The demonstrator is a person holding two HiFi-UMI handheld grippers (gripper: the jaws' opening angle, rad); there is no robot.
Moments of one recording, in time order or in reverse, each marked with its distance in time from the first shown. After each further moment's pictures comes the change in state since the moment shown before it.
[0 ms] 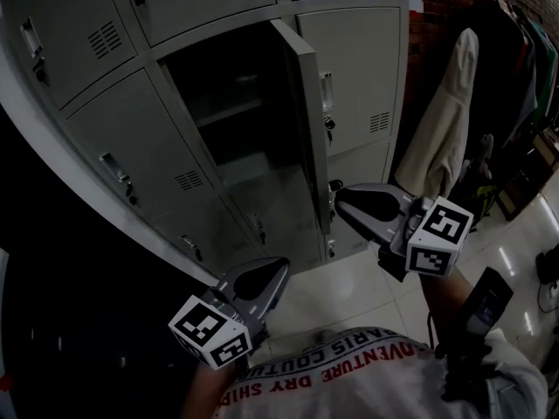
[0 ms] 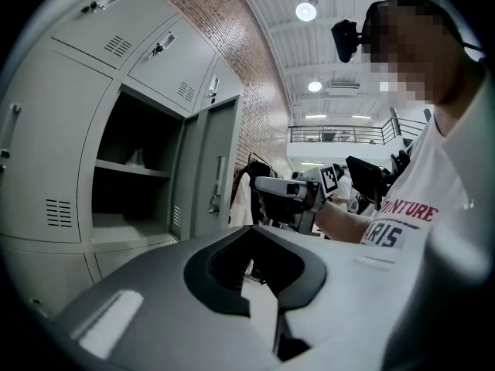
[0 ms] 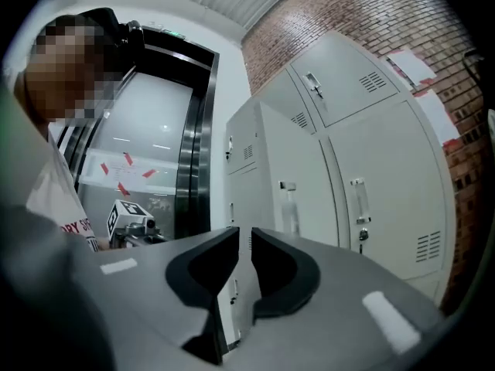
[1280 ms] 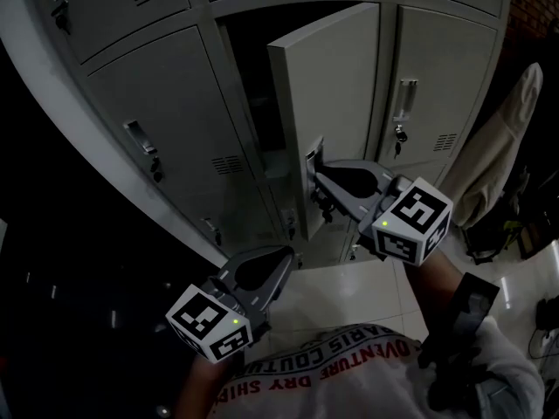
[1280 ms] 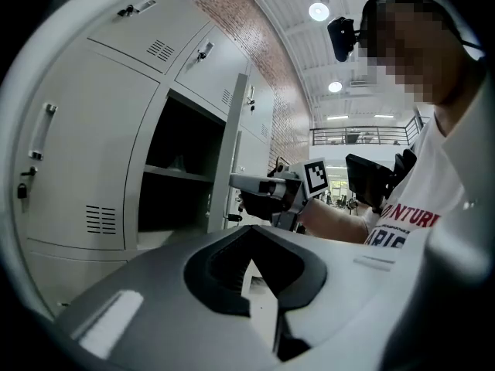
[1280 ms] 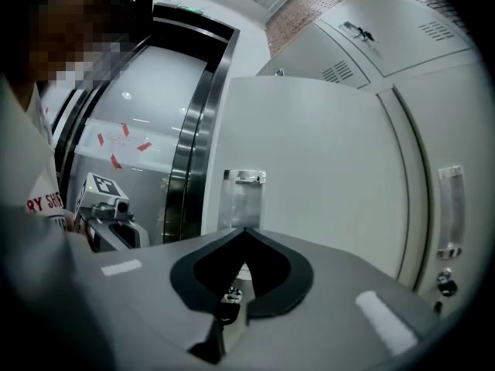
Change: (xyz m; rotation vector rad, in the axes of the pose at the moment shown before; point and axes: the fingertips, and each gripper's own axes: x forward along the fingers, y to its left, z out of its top) left arm -0.023 0.109 0.006 -0.044 -0.035 0.157; right arm 0.178 -0.028 -0.013 -0.145 0.084 0.098
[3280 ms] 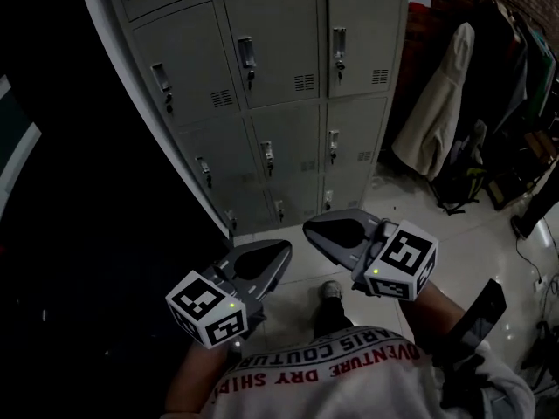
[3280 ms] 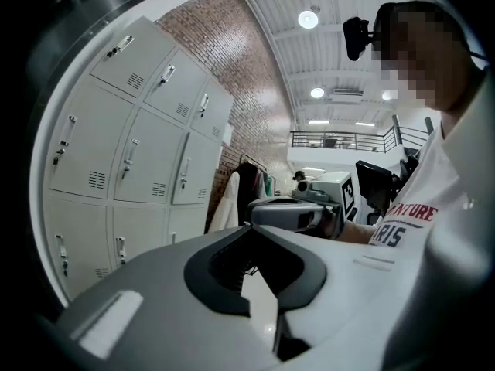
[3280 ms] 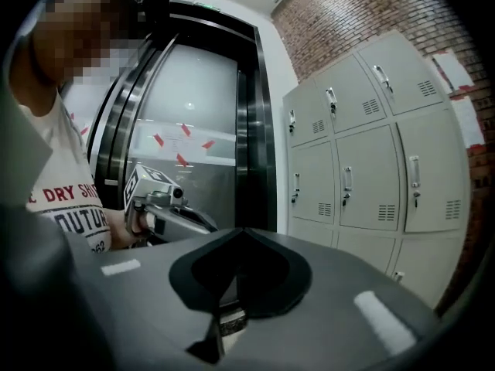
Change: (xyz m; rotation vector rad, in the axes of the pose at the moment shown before) left arm -0.194 -0.246 -0.077 -0.027 0.025 -0.130; right arm -0.190 0.355 -0.038 0.067 0.097 0.076
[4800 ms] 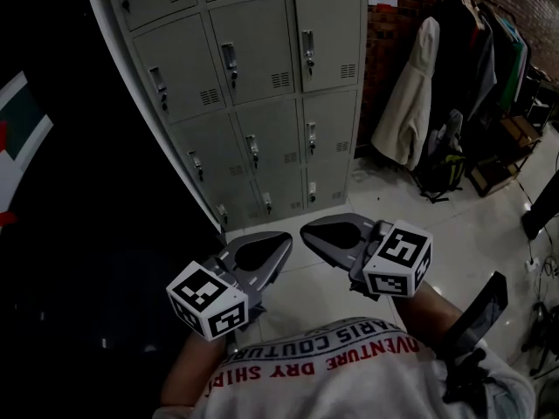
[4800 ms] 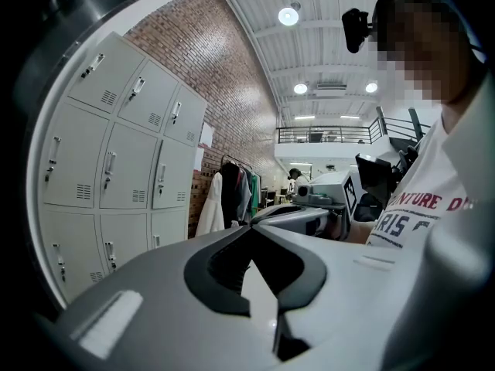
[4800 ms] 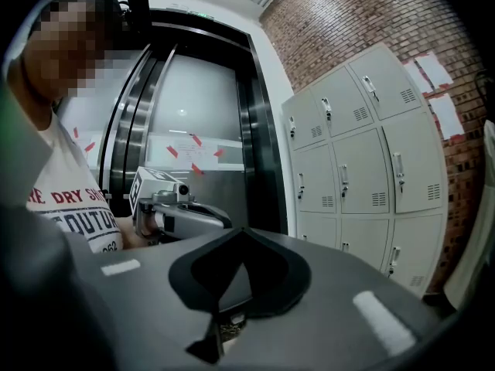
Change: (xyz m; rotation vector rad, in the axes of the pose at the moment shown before) left arm -0.033 -0.123 -0.004 0.087 0.016 -0.058; right arm -0.085 0.103 -0.002 0.087 -0.018 -0.028
